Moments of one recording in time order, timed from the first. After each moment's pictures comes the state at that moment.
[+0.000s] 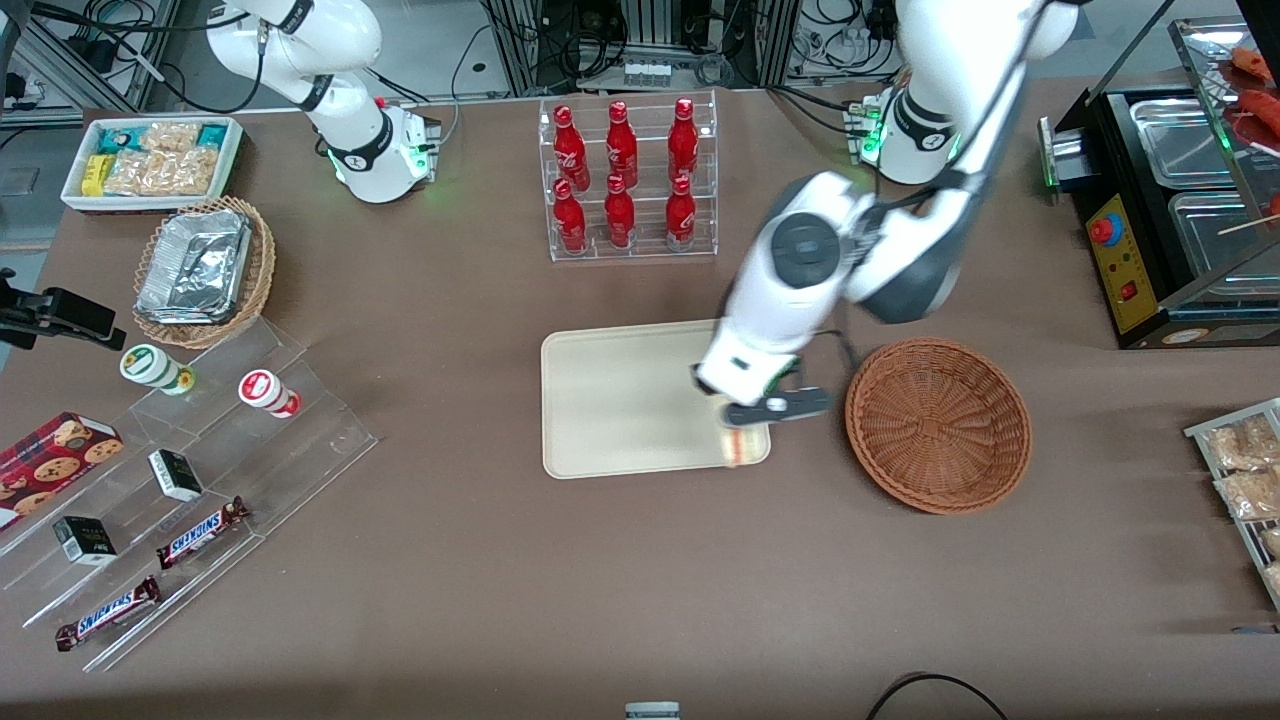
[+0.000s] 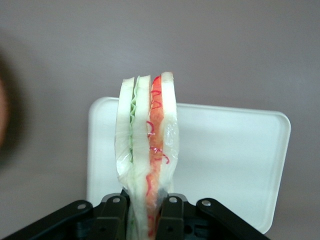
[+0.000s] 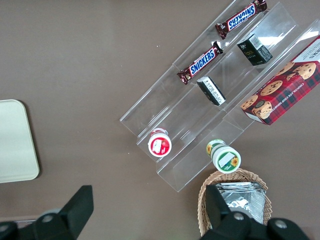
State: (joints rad) arm -0.51 0.50 -0.18 -1.54 0.03 2.09 -0.82
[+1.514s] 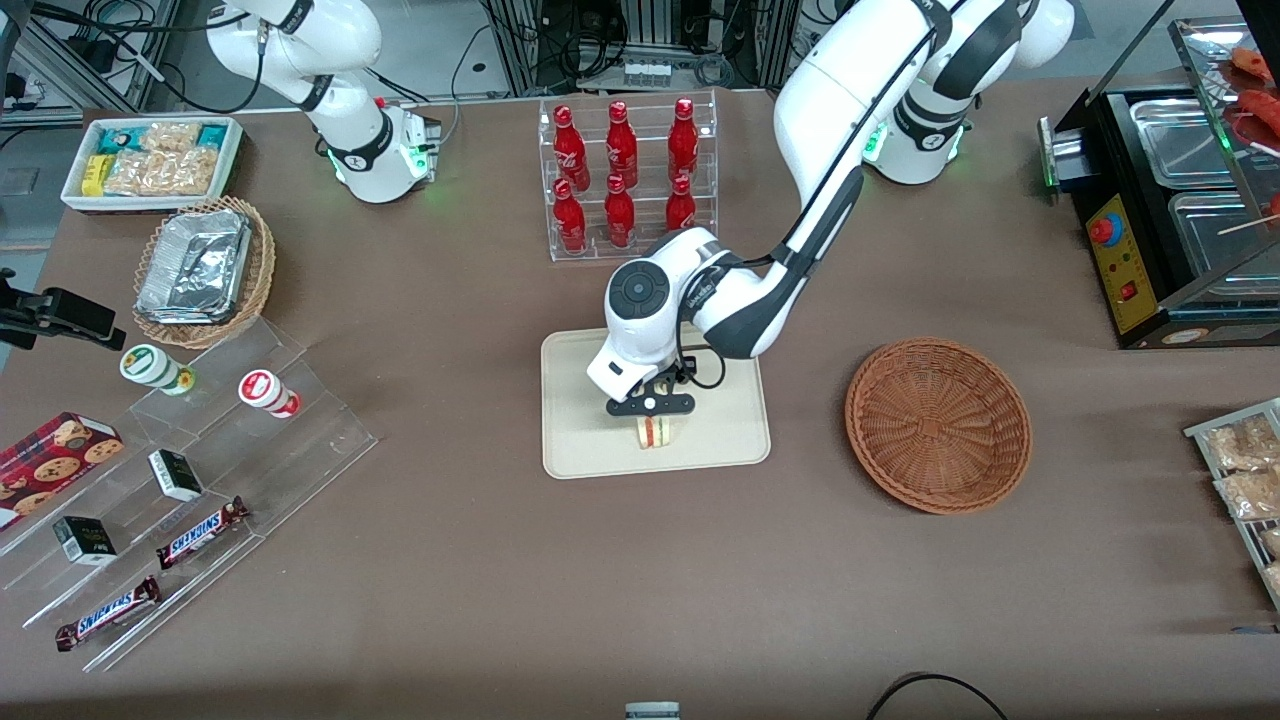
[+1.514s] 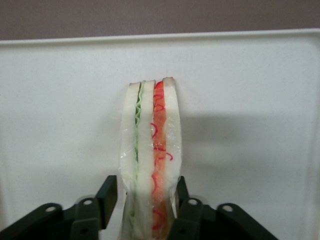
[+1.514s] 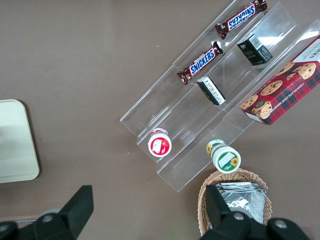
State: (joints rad) arm -0.67 0.76 -0.16 -1.43 0.12 2.16 -0.90
